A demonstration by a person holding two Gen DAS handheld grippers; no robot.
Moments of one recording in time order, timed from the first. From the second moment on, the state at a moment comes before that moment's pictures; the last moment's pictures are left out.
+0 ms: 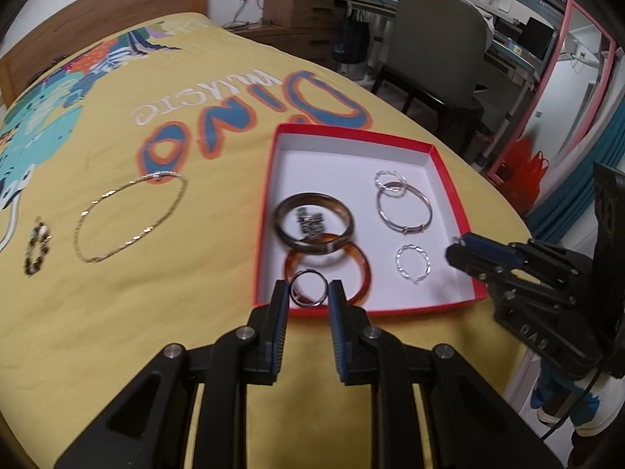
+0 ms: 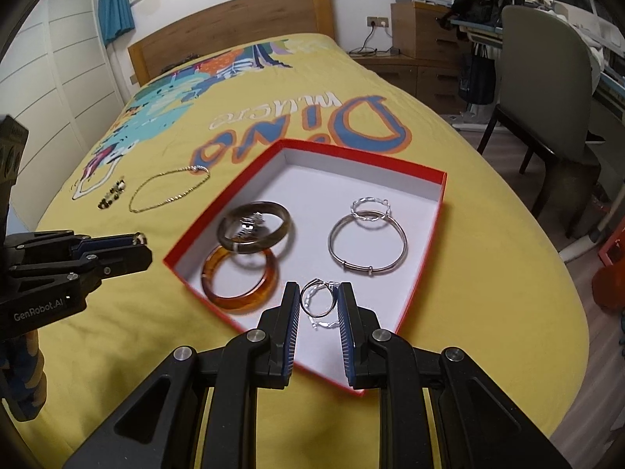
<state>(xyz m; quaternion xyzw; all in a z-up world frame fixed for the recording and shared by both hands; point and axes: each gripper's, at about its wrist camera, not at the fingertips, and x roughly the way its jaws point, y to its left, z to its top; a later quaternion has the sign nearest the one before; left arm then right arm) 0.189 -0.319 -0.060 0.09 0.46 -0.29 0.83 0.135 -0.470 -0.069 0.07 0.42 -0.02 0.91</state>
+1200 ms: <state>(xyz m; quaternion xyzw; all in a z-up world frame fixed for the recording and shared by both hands) 0.213 -0.351 -0.112 0.12 0.50 -0.27 0.82 0.169 -0.470 -0.111 0.01 0.48 0.01 0.88</state>
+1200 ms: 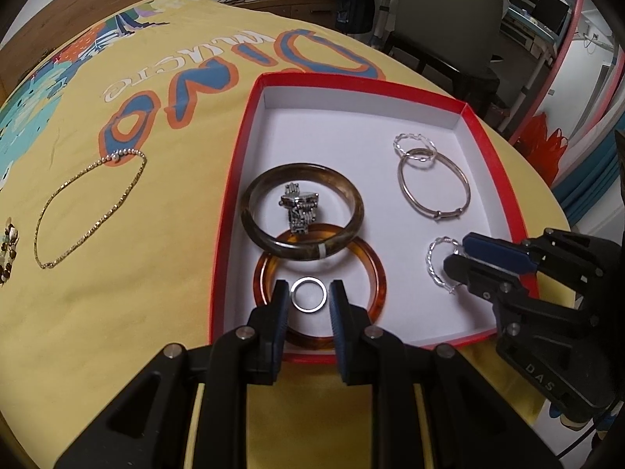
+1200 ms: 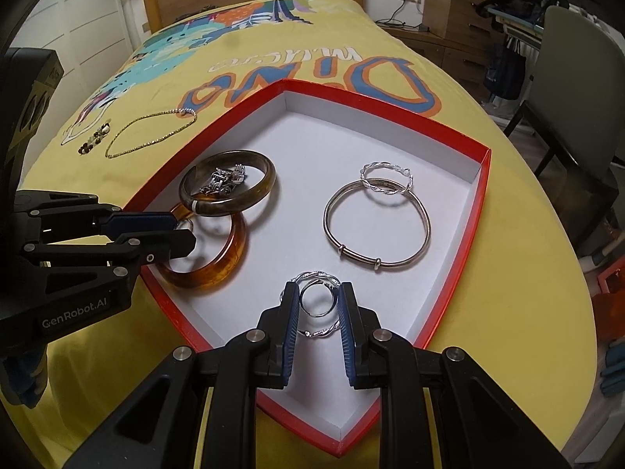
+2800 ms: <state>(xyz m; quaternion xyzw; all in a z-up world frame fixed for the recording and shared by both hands) 0.122 -0.228 -0.011 0.11 0.39 -0.19 0.89 0.078 -0.420 -0.039 0.08 0.42 -0.02 0.91</state>
